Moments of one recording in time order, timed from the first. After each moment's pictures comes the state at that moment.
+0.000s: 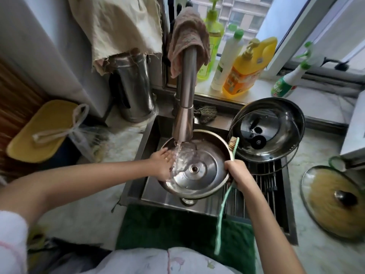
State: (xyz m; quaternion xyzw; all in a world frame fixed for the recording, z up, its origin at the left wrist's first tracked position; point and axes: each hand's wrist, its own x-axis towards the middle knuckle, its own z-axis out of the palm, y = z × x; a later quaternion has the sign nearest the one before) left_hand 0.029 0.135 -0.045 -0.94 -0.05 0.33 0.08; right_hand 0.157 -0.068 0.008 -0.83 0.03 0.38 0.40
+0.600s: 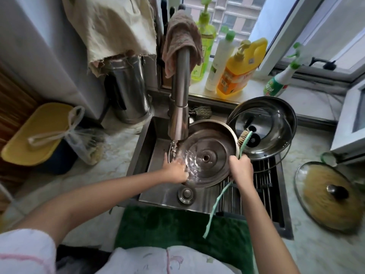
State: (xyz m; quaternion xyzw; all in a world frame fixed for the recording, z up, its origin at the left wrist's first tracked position) left_hand 0.049 0.083 -0.041 -0.91 -0.16 0.36 -0.14; right_hand 0.152 -0.078 0.019 -0.91 0.05 0.20 0.37
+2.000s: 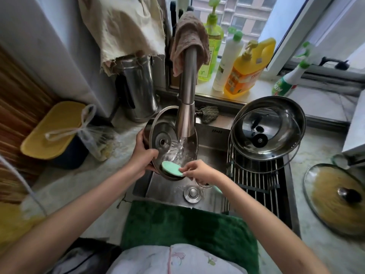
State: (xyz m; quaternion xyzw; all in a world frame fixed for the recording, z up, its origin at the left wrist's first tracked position) left_hand -0.023 0.129 0.034 -0.54 -0.46 -0.11 -0.70; right_hand 0.114 -0.013 -0.029 -0.77 -0.29 0.51 0.25
